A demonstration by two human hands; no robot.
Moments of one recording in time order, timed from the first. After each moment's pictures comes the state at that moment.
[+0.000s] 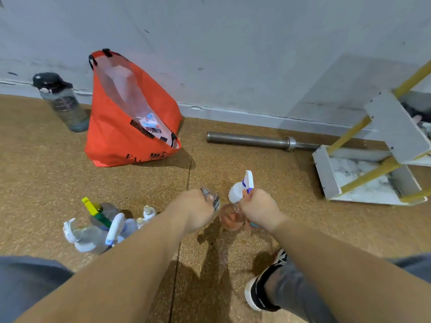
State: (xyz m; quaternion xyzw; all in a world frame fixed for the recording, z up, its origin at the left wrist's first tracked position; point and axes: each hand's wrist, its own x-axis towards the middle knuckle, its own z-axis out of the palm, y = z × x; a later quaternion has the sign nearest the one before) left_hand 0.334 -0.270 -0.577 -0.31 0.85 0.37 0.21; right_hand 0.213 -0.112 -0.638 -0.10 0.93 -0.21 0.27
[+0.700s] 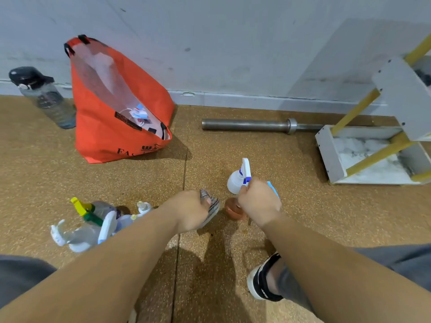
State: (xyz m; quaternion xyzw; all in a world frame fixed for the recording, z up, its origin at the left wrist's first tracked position) left_hand 0.323 -0.265 -0.598 -0.23 0.87 0.32 0.31; right_hand 0.206 -0.107 -0.675 -0.08 0.97 -0.14 0.19
